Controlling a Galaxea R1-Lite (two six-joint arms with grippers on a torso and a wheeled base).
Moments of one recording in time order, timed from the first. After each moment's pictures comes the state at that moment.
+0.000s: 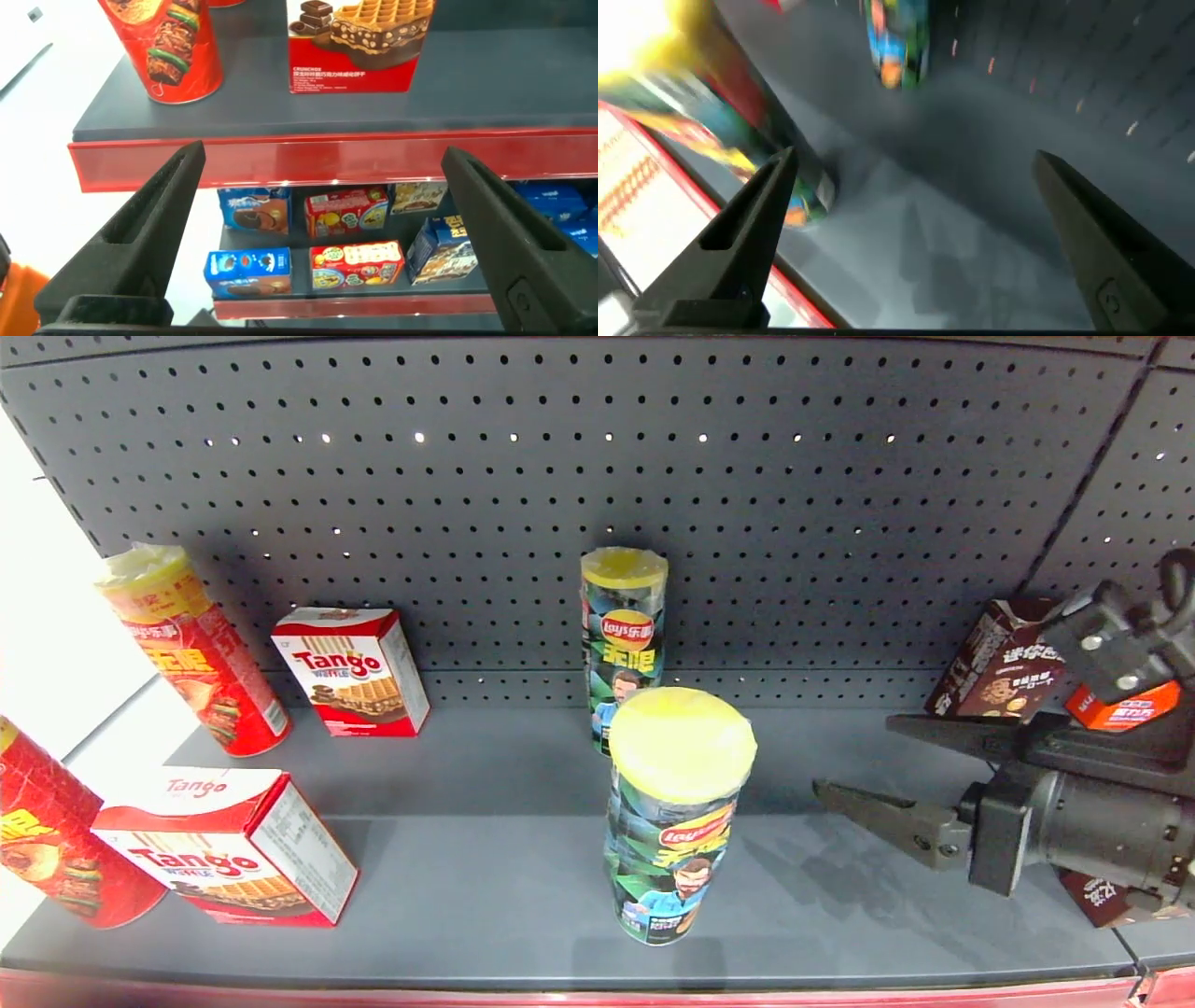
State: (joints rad) left arm 0.00 0.00 0.00 0.00 -0.02 0.01; right arm 0.66 1.26 -0.70 -0.35 0.03 -0.04
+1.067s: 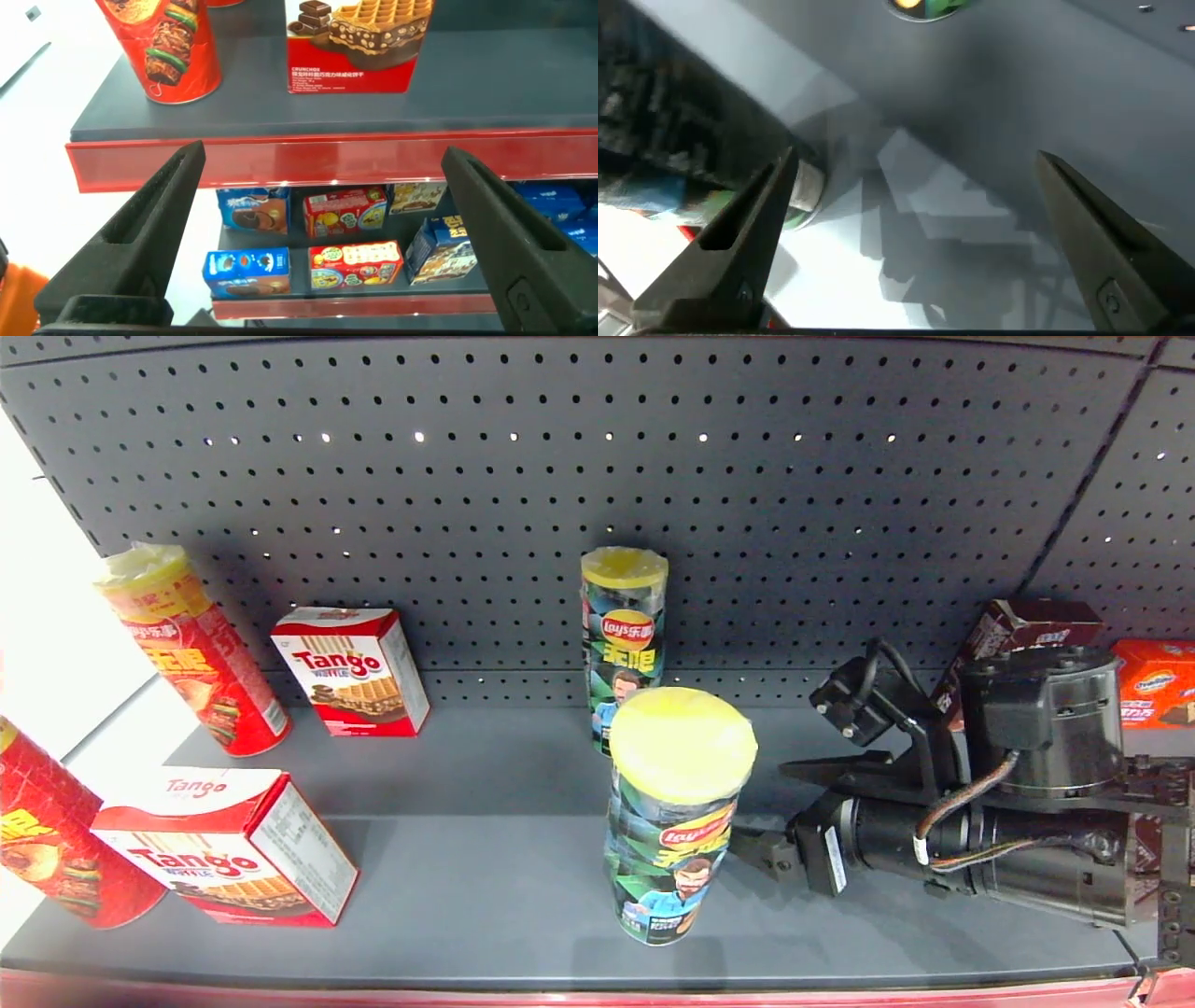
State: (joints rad) left arm 0.00 0.00 0.00 0.00 -0.02 0.00; right arm 0.69 1.56 -0.78 -0.39 0.03 -0.04
